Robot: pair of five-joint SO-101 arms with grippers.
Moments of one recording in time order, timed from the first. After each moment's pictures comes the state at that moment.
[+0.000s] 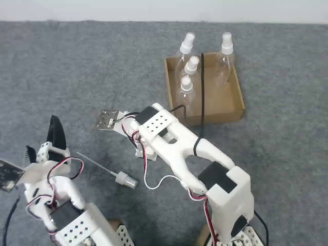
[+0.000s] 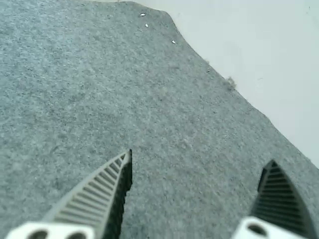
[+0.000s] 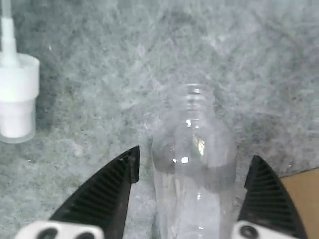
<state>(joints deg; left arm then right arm) -44.5 -102.8 97.0 41.6 30.1 -46.7 20.7 3.0 69.8 32.6</state>
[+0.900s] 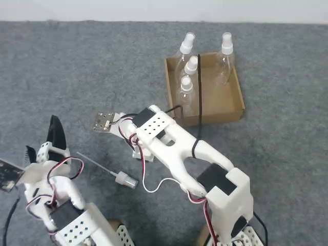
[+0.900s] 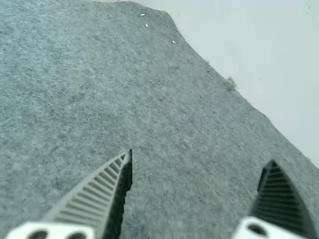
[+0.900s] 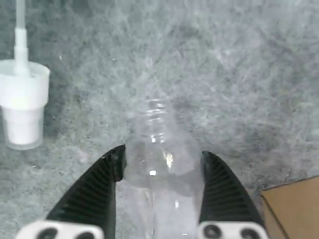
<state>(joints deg) -44.5 -102.8 97.0 41.6 30.1 -48.1 20.4 3.0 68.7 32.7</state>
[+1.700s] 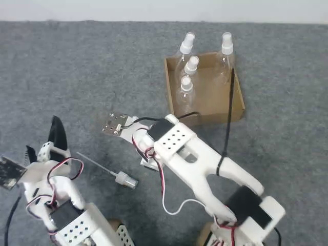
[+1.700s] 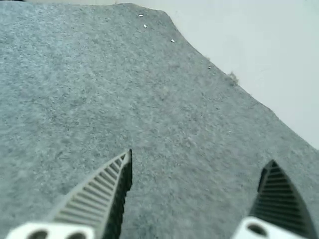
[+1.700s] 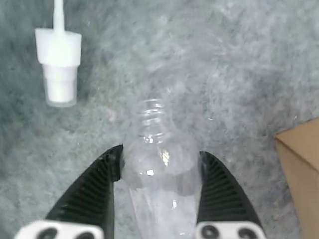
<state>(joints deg) -44.5 -102.8 97.0 41.6 26.7 -48.2 -1.0 21.4 68.3 26.2</state>
